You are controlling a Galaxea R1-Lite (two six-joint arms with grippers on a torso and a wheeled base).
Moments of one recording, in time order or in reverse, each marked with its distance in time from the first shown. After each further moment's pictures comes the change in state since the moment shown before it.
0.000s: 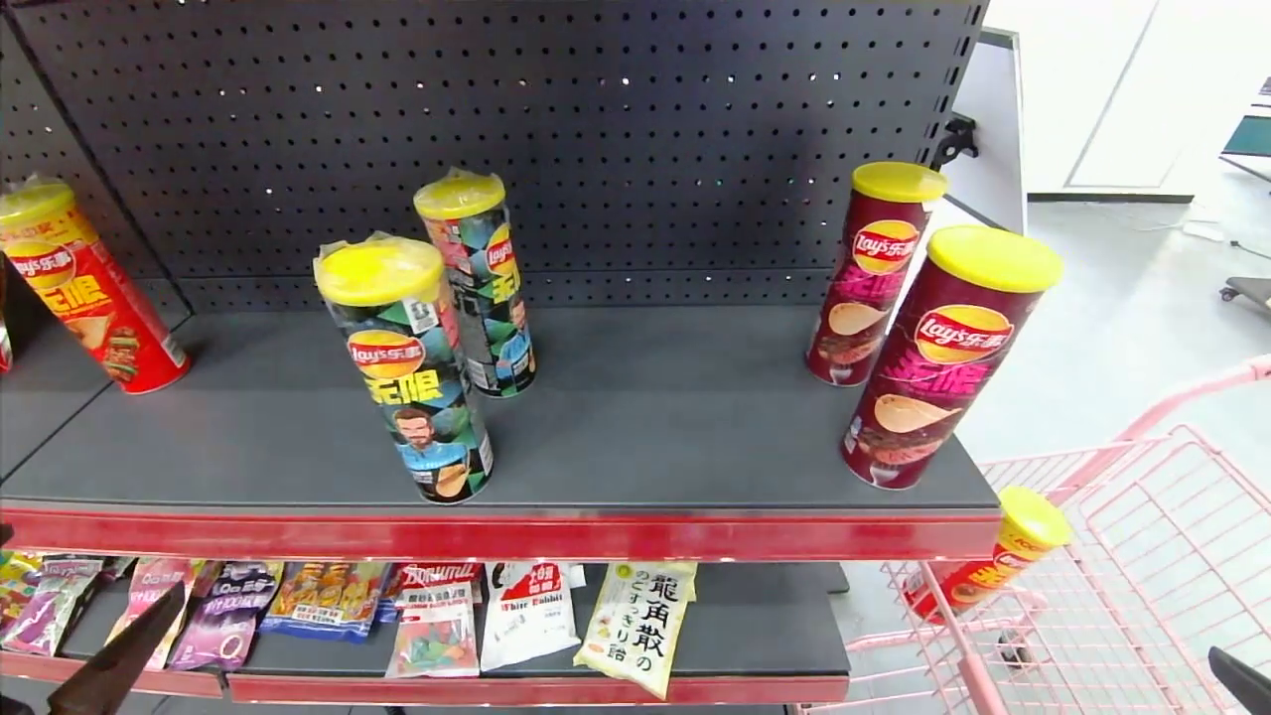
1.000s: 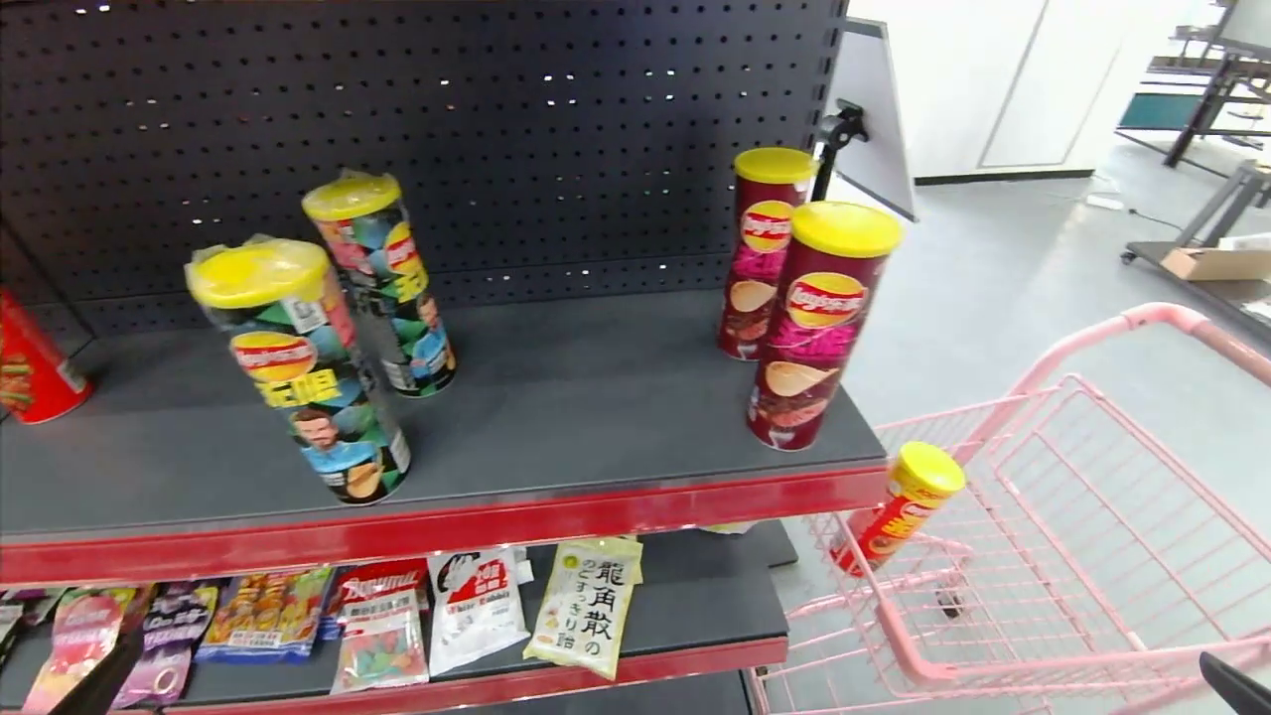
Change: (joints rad) left arm -0.001 -0.155 0.033 0.058 -0.014 0.039; right arm 0.000 0.004 0.013 0.001 0.002 0.001
